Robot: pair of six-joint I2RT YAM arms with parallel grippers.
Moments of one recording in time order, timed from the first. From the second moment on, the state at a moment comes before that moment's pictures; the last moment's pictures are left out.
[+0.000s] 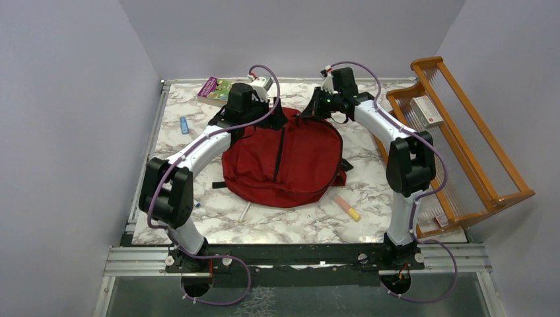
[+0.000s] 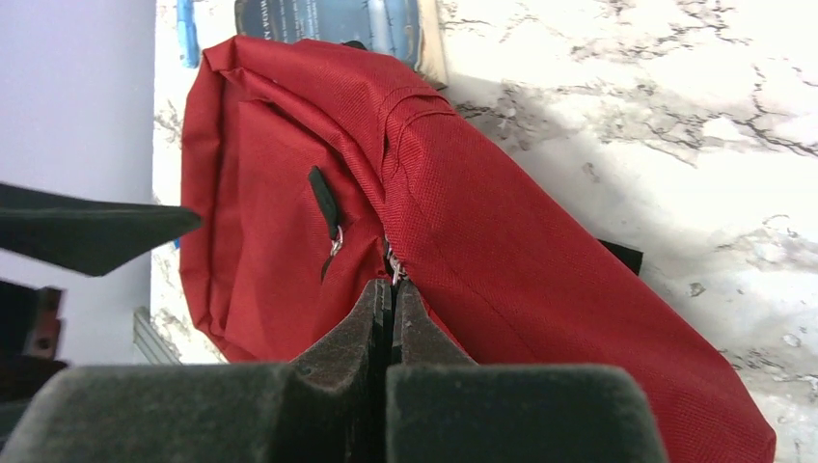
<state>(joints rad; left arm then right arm) -0.40 1.65 1.25 -0.04 0.33 -0.24 0.35 2.00 1.67 -0.37 -0.46 0.47</state>
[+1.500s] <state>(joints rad) -0.51 1.91 1.46 -0.23 -0.01 -0.09 0.34 1.87 1.60 -0.42 -0.33 0.47</state>
